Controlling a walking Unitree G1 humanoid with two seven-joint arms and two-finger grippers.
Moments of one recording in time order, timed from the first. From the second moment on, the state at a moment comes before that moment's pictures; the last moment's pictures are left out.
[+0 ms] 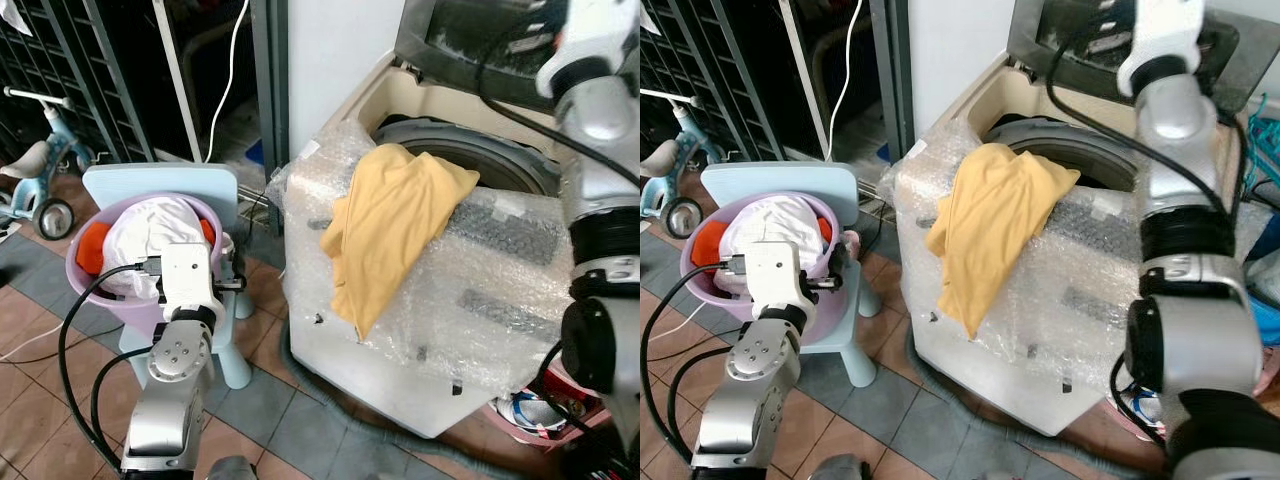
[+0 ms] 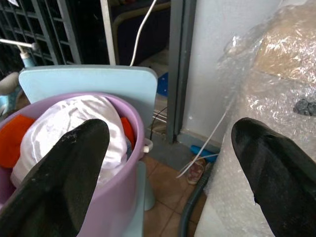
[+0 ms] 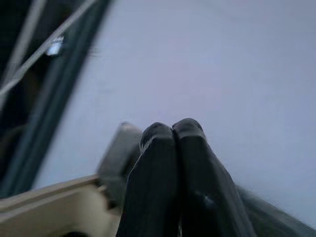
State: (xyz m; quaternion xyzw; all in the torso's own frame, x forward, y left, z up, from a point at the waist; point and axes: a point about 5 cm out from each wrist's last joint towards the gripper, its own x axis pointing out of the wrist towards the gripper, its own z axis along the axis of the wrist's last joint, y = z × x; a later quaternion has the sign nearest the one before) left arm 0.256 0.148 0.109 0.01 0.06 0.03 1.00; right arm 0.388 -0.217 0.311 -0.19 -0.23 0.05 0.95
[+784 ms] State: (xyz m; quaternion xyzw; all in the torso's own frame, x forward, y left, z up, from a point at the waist) left arm 0.258 0.147 0.111 0.01 0.06 0.02 1.00; right arm 0.341 -0.199 0.160 -0.37 0.01 0.31 0.88
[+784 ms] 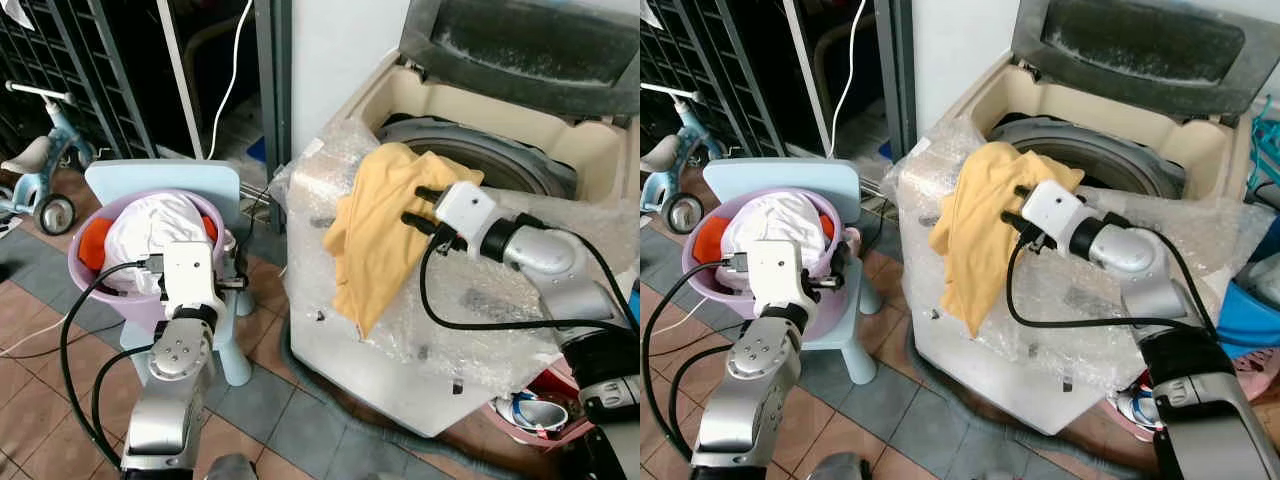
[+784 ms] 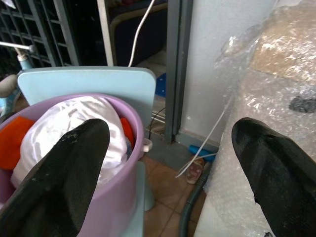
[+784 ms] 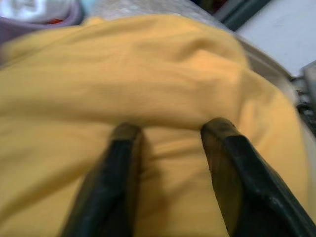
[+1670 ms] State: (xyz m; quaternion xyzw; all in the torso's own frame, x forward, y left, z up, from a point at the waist) left arm 0.257 0.148 0.110 0.01 0.06 0.02 1.00; right arm 0.350 -0.190 0.150 -0.34 0.03 0.27 0.90
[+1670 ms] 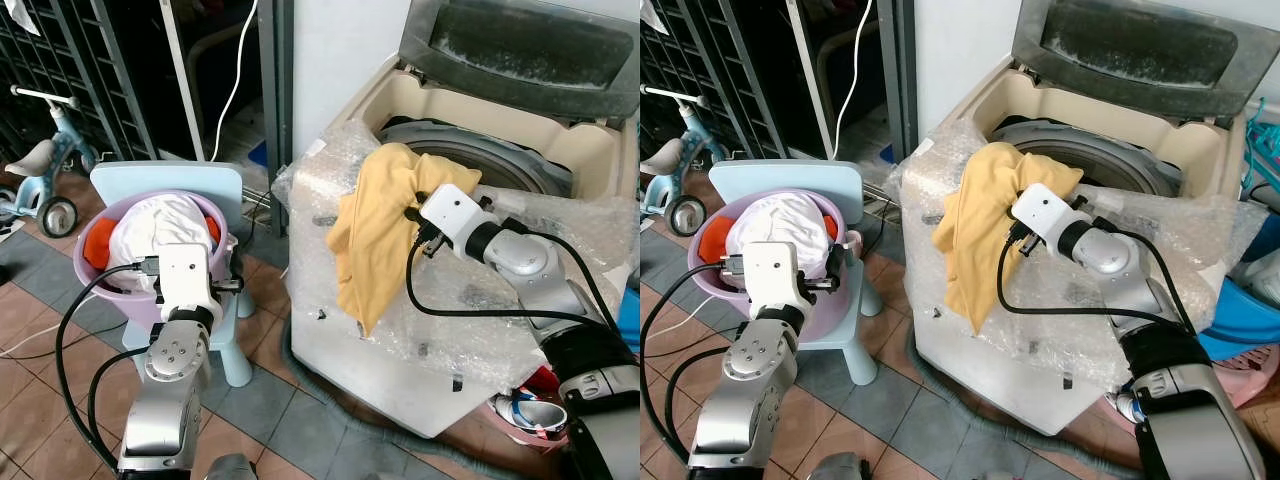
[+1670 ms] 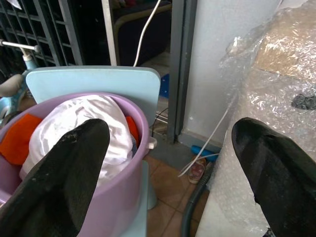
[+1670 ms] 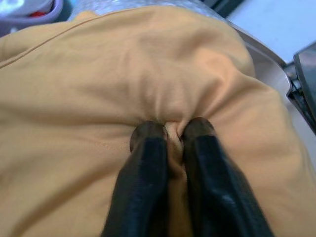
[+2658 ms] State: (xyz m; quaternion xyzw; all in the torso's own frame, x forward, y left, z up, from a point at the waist) left arm 0.257 0.149 0.110 0.01 0.06 0.04 1.00; right arm 0.403 -0.251 0.243 -0.10 -0.05 -0.07 0.99
